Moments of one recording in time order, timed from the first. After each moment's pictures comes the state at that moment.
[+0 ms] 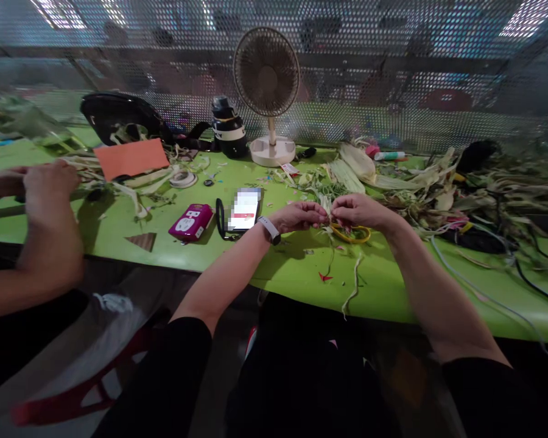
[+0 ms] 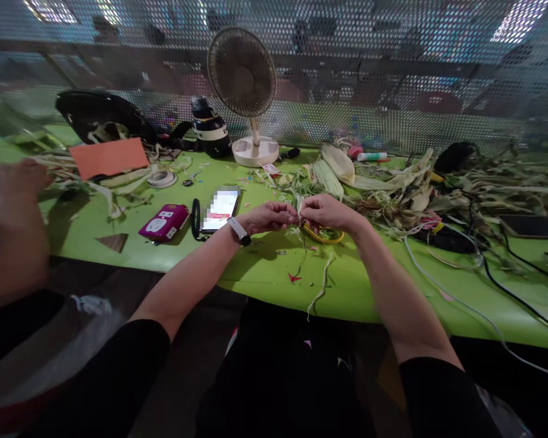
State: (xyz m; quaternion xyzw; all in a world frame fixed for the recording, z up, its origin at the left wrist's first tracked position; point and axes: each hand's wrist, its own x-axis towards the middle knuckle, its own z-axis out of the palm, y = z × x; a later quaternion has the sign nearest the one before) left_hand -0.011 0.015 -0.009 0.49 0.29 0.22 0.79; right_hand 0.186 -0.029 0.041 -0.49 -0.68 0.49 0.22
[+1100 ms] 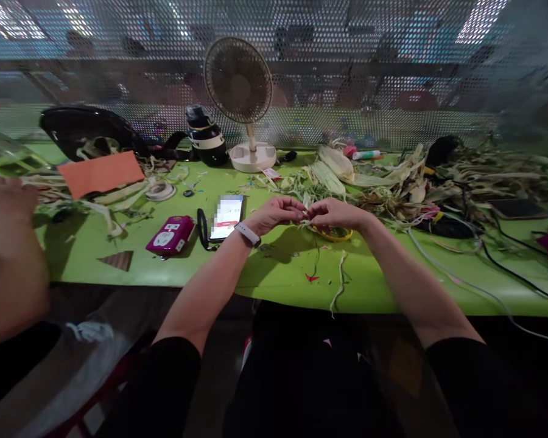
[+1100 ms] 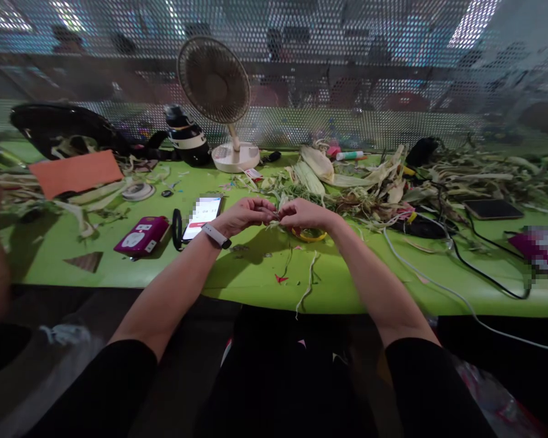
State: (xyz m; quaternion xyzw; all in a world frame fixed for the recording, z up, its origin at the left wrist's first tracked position) left_hand -0.022 0.018 0.001 0.56 0.32 0.28 0.71; right_hand 0.184 -0.024 0.033 -0.47 -0.69 0.52 0.20
